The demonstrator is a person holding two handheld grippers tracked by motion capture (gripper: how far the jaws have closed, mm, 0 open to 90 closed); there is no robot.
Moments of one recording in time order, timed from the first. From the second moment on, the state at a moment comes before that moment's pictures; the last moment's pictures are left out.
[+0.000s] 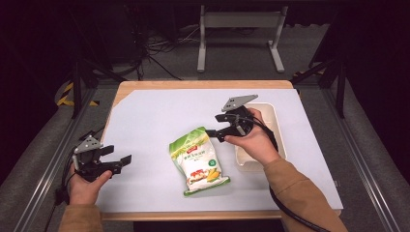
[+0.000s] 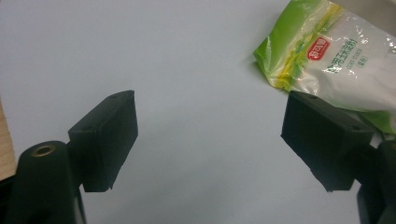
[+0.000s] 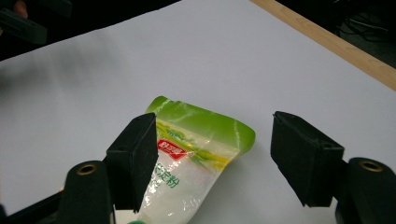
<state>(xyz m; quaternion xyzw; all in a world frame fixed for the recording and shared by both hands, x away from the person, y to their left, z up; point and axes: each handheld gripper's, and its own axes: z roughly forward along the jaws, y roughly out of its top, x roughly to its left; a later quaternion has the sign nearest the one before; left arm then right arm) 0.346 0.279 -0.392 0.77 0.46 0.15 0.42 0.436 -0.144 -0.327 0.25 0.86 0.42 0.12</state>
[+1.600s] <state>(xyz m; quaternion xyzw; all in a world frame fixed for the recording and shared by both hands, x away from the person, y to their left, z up) 0.347 0.276 -0.396 0.77 0.46 0.14 0.41 0.476 -0.104 -0.406 0.38 0.87 0.30 0.01</state>
